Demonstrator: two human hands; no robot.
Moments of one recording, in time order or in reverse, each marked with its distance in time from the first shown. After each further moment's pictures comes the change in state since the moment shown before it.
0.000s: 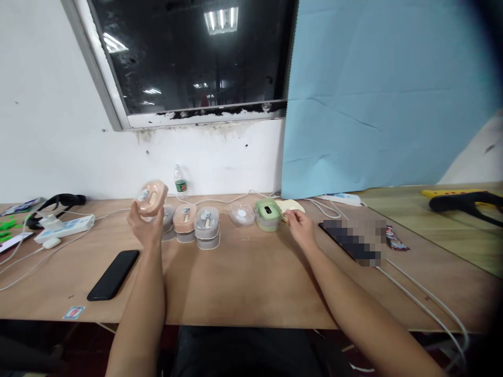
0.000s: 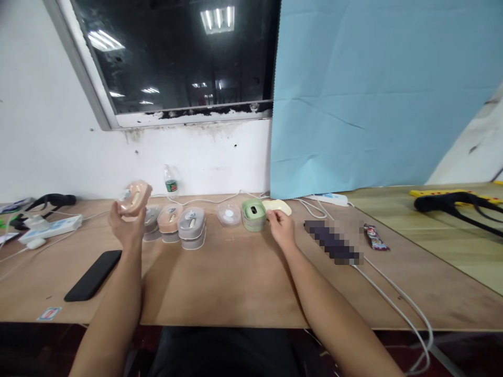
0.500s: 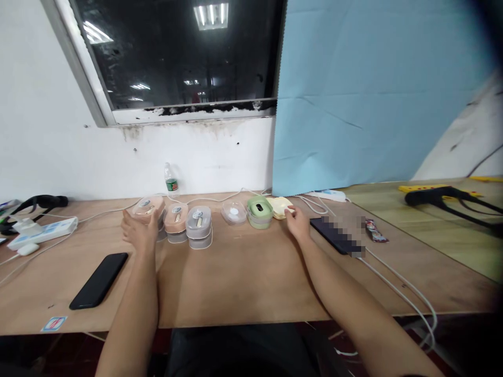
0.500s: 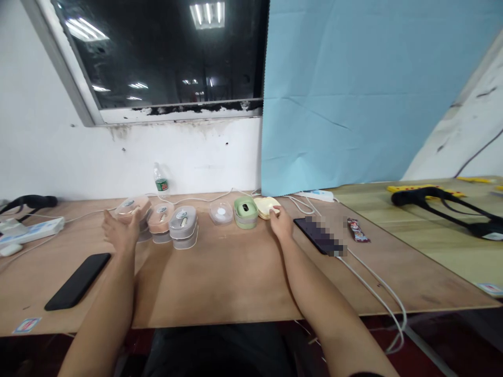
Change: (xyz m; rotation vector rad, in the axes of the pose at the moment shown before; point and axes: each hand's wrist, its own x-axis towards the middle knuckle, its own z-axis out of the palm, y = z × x) left_hand -0.017 -0.007 0.006 0.211 -0.167 -0.161; right_hand 0.025 0.064 -0.010 -0.415 0.054 0.146
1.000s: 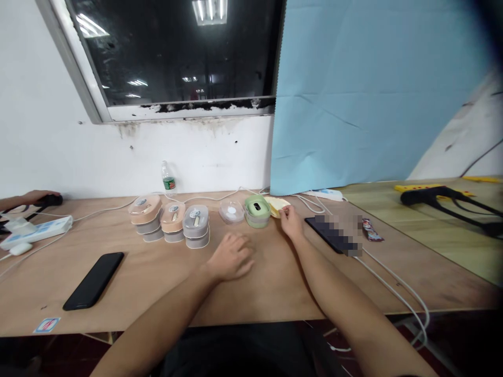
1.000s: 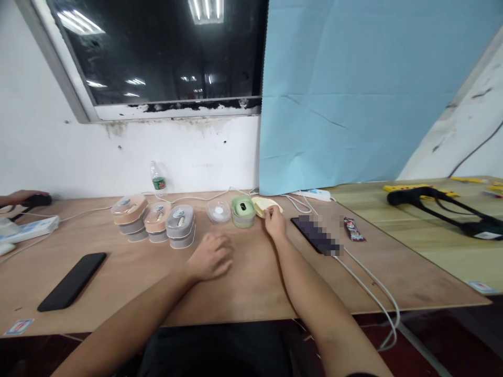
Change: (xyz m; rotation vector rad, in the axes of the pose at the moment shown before) left_hand -0.162 0.114 -0.003 -0.425 -0.774 1.360; right_hand -0.002 -0.004 0.002 0.044 -0.032 -0.103
